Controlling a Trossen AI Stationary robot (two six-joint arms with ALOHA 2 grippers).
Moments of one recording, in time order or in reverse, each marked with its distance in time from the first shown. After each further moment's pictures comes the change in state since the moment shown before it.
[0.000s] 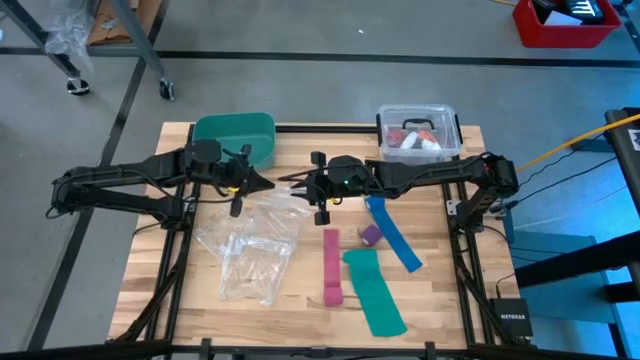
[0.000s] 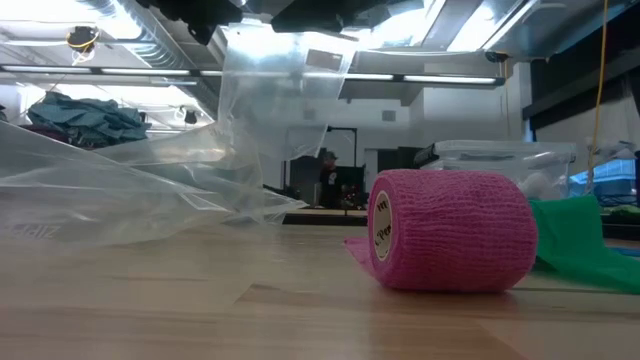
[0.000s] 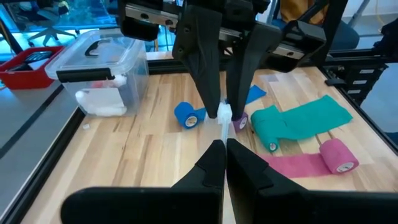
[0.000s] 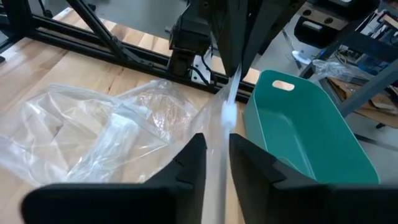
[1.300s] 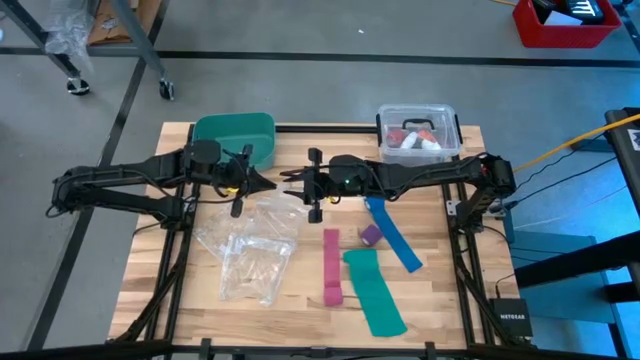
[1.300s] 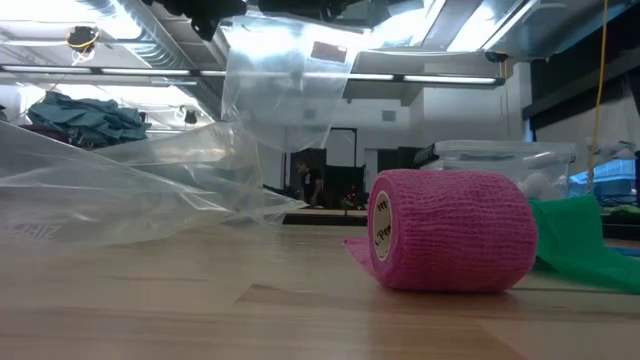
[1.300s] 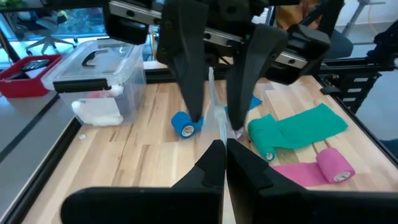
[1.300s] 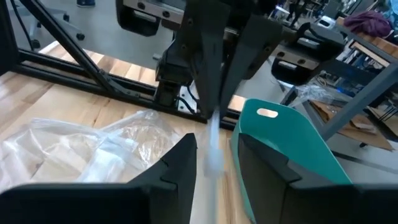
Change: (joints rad) left arm -0.020 0.002 0.000 0.043 0.002 -0.010; right arm 0.000 0.019 0.002 0.144 0.026 -0.003
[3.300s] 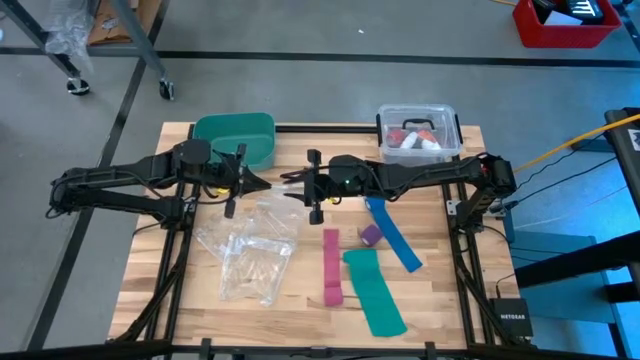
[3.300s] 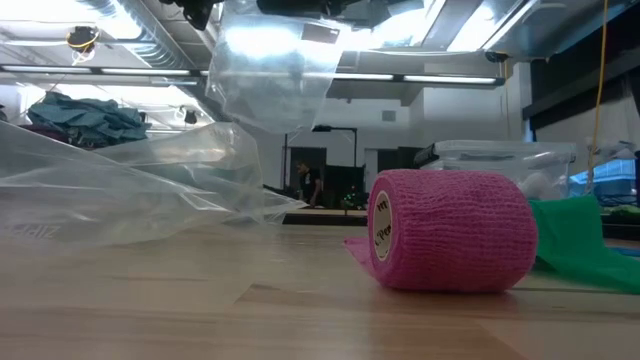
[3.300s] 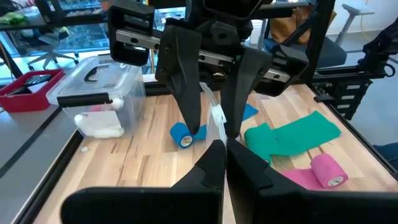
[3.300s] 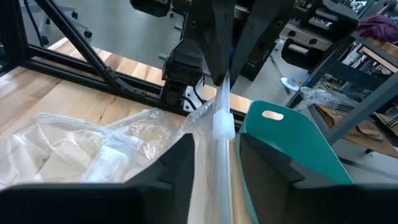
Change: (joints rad) left arm -0.009 -0.056 0.000 -0.011 -0.001 0.011; right arm 0.000 0.001 0.000 -0.005 -0.027 -0.022
